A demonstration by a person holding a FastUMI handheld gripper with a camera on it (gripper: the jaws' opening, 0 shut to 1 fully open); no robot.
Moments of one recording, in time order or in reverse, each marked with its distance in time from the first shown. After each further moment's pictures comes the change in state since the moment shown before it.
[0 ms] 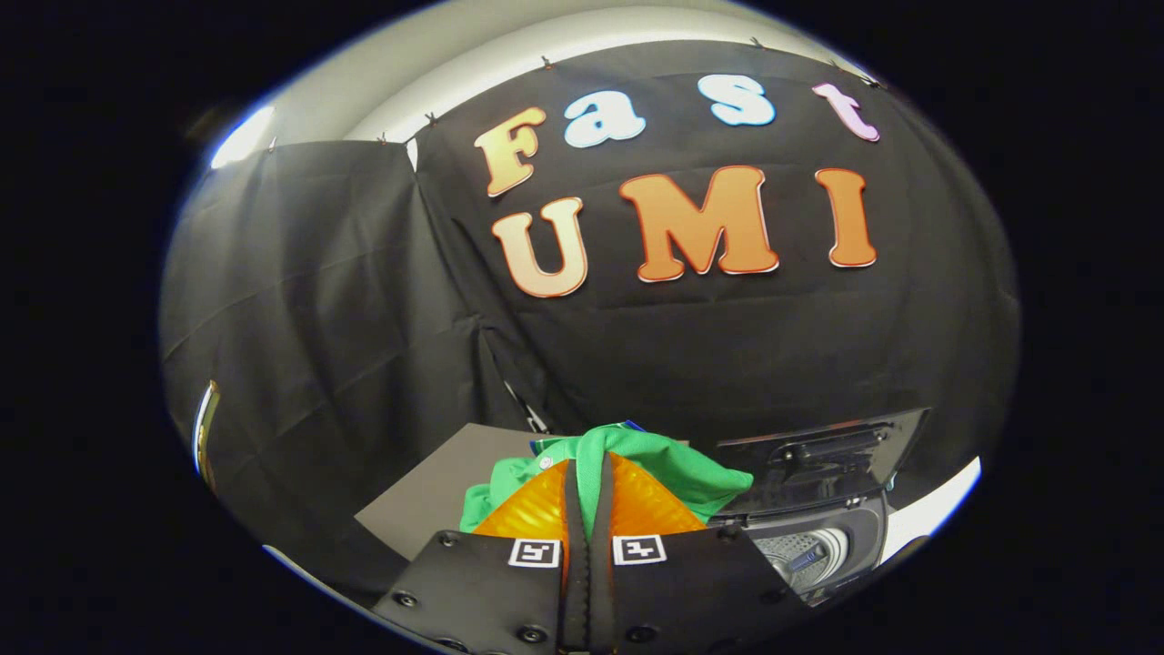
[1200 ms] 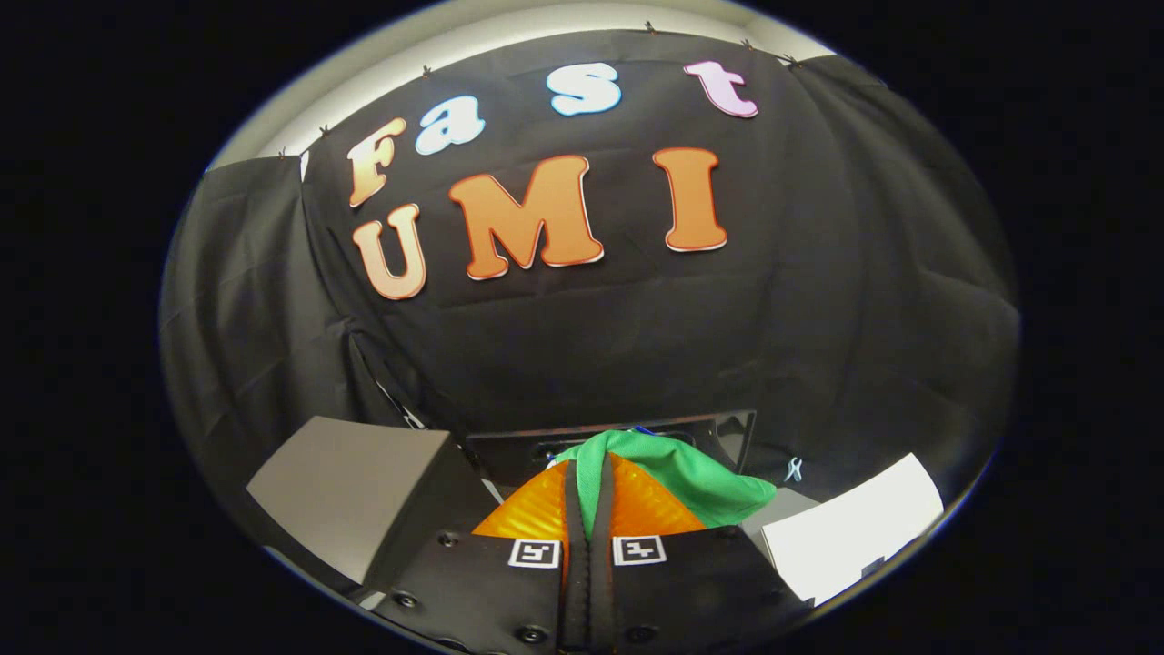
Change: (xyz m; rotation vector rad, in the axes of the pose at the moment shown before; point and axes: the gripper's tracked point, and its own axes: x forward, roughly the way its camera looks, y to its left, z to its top) arm -0.052 -0.277 -0.023 0.046 0.049 -0.287
